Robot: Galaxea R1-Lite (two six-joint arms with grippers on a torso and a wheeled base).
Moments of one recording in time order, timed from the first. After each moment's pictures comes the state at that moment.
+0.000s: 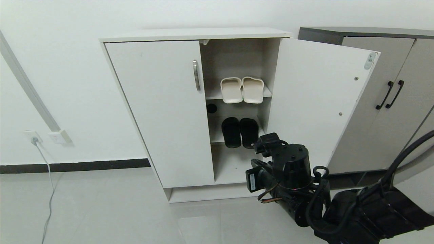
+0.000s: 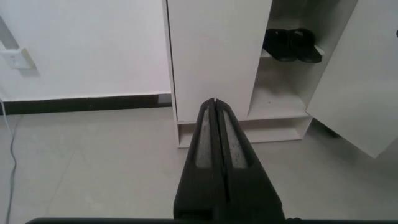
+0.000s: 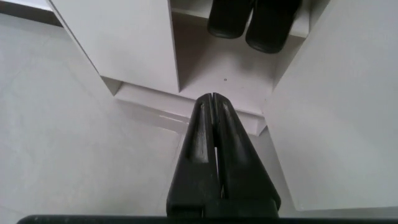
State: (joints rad) left arm 0.00 0.00 0.00 0.00 0.04 0.00; right arm 0.85 1.98 -0.87 -0.85 -0.48 0.12
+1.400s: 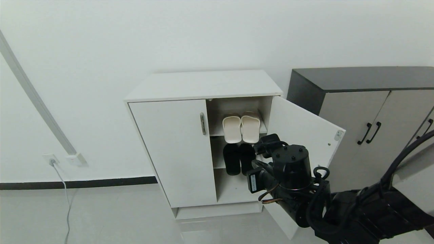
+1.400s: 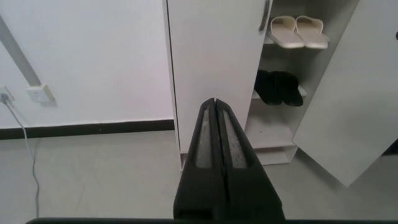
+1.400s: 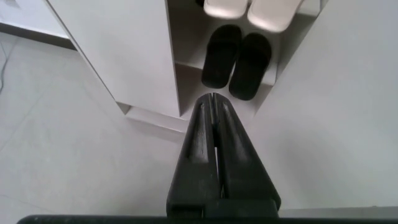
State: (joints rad) left arm 0.00 0.00 0.00 0.00 0.03 0.00; right arm 0.85 1.99 -0.87 -0.85 -0.48 0.12
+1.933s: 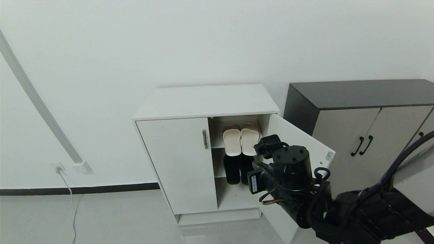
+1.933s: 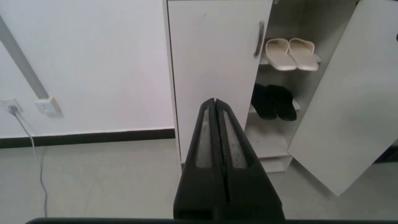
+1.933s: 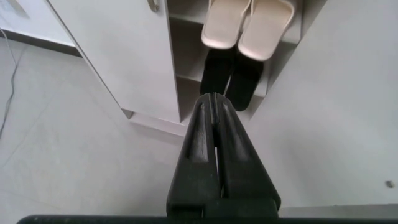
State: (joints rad) left arm 0.00 0.00 0.00 0.00 0.03 0.00; right arm 0.85 1.98 -0.86 -0.85 -0.48 0.12
